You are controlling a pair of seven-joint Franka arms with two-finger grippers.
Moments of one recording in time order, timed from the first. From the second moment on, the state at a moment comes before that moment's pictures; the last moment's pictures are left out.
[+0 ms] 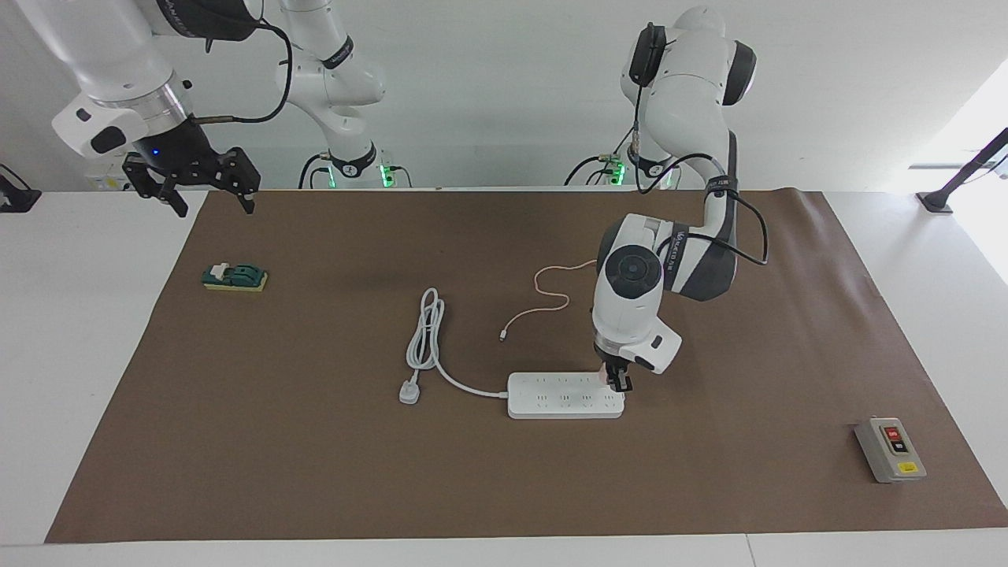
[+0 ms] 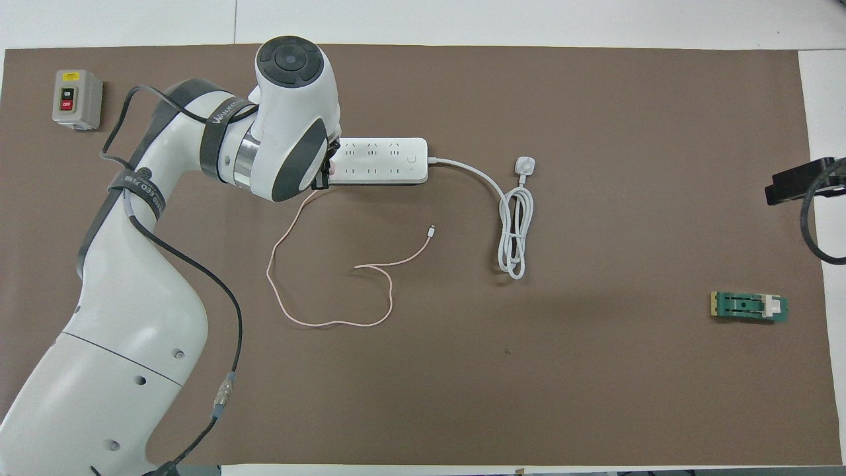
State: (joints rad) left arm -0.40 0.67 -0.06 -1.29 0.13 1.88 -2.07; right arm -0.01 0.03 -0.05 -1.48 -0.02 1.49 -0.12
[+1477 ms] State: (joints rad) left arm -0.42 0.67 -0.06 -1.33 0.16 1.93 -2.08; right arm -0.01 0.03 -0.05 -1.48 -0.02 1.49 -0.12
